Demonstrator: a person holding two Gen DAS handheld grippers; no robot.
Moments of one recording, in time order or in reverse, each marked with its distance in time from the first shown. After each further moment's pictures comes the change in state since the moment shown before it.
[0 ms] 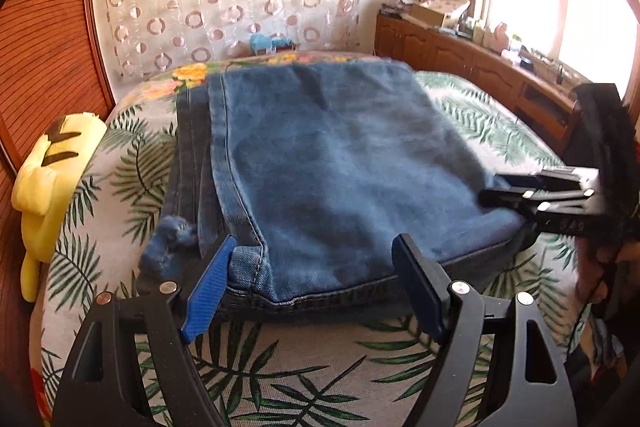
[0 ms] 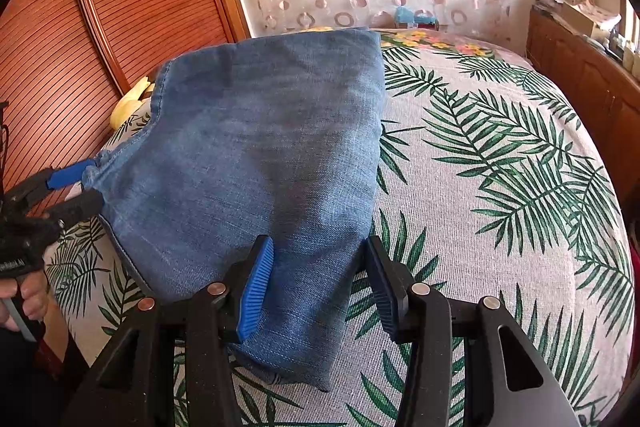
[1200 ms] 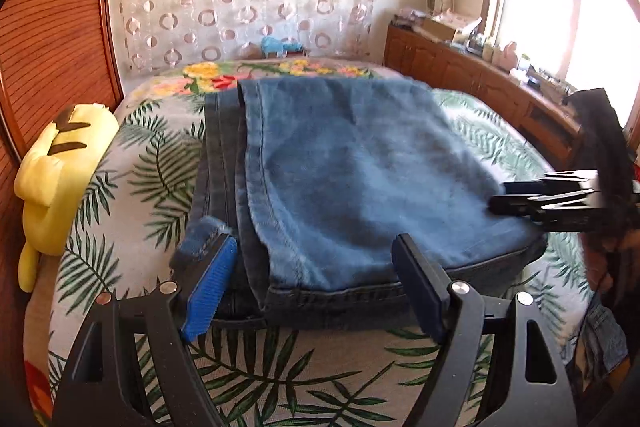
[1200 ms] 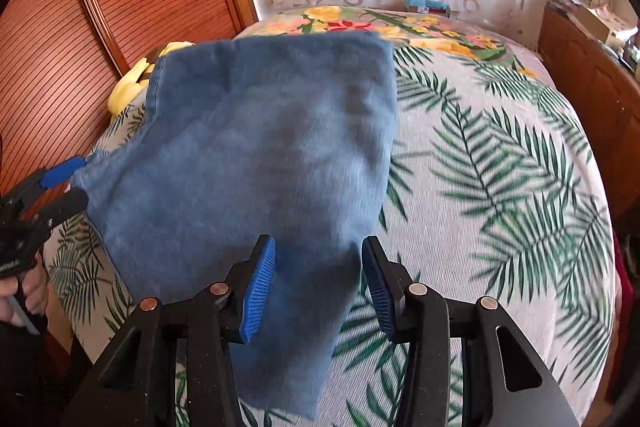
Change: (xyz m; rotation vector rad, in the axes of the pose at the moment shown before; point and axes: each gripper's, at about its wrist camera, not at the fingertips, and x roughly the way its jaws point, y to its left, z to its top) left arm -0.004 0.025 0.005 -0.061 -0.024 0.000; right arm 0.040 -0.011 0.048 -0.040 0.103 -0.002
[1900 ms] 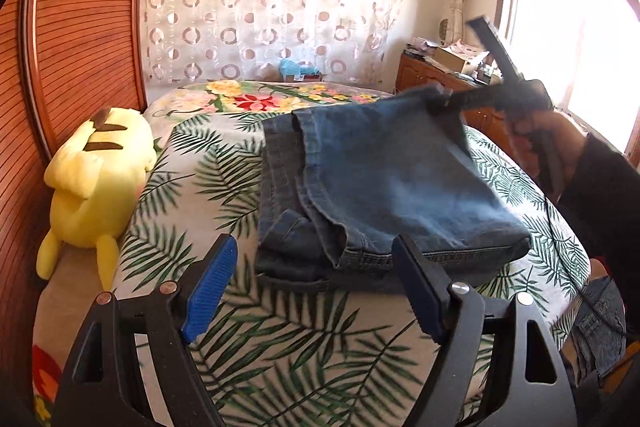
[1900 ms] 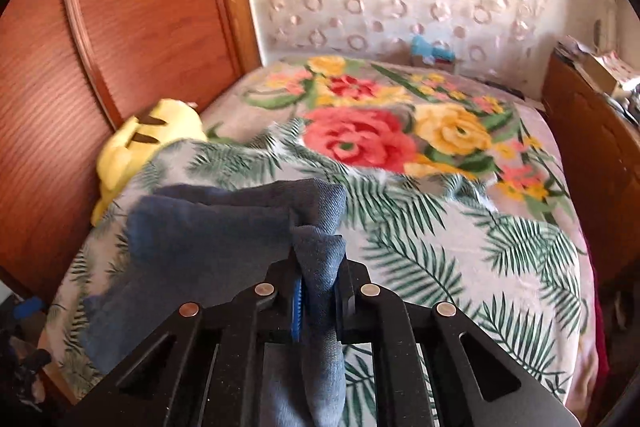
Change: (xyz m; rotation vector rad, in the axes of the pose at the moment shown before) left arm -0.065 0.036 -0.008 -0.056 -0.104 0.003; right arm 0.009 0.010 0.141 -0.051 -0.106 -0.035
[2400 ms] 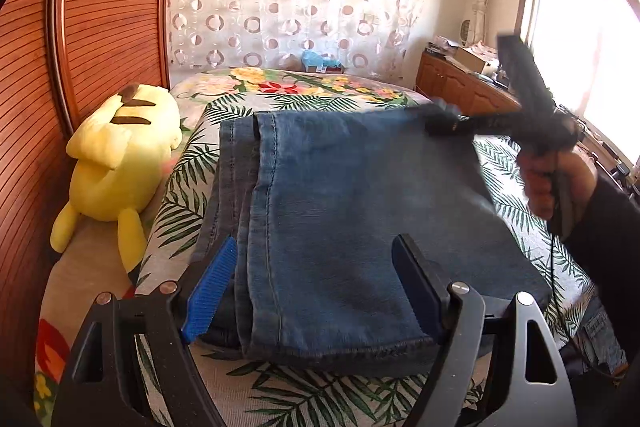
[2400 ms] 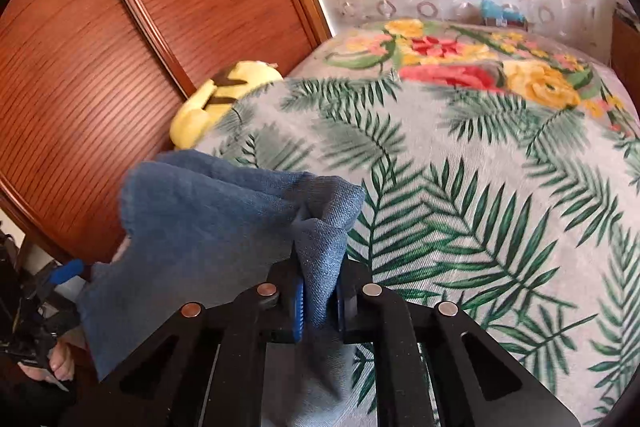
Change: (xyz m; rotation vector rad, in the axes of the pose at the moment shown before) left arm -0.017 0.029 -0.025 -0.054 0.022 0.056; right arm 0.015 0.072 -0.045 0.014 0.028 0.329
